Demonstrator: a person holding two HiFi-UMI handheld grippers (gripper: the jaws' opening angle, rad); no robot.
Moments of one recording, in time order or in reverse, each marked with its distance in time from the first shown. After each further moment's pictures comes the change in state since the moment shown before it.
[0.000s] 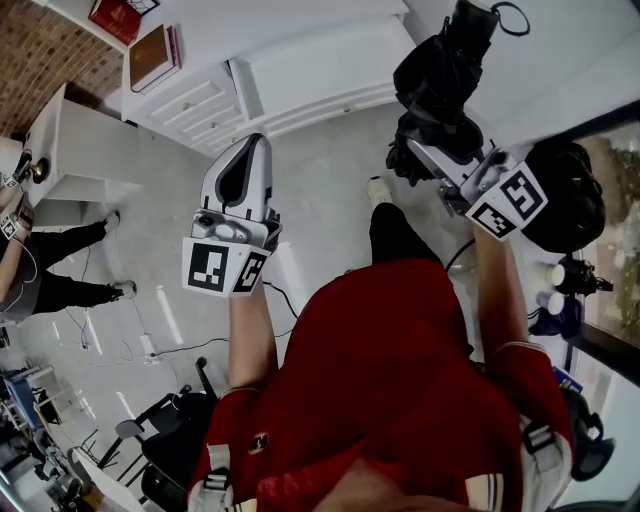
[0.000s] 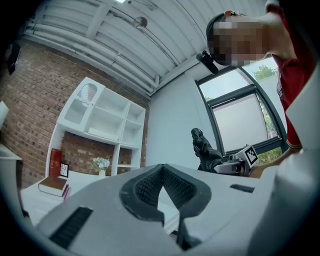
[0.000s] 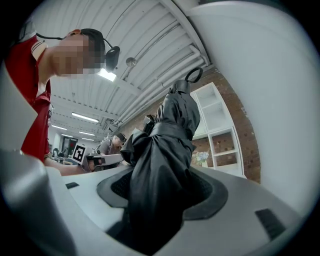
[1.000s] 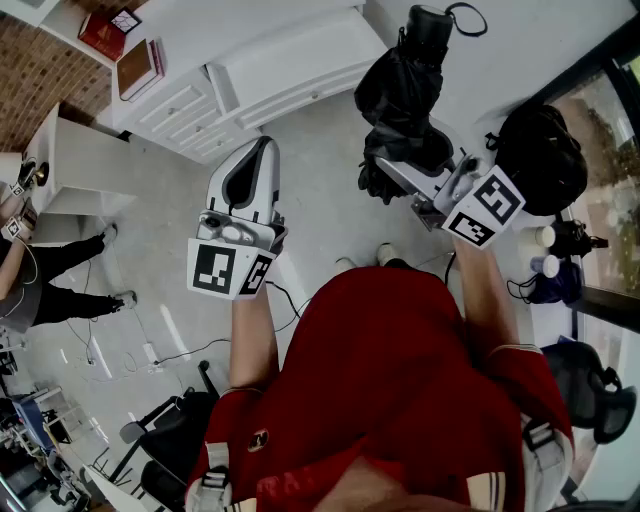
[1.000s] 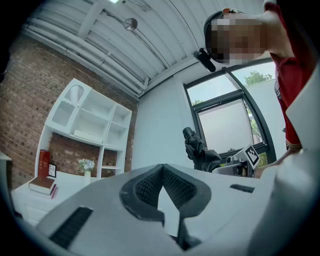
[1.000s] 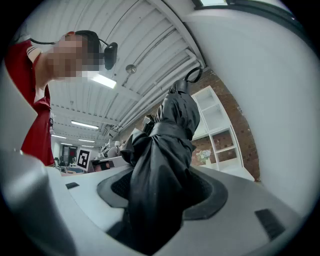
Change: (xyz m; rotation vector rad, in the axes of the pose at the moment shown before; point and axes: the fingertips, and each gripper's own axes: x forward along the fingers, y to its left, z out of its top) left arm -0.052 -0.127 0.038 0.006 -0.015 -0.128; right arm -0.099 0.107 0.026 0.062 -0.014 -0.018
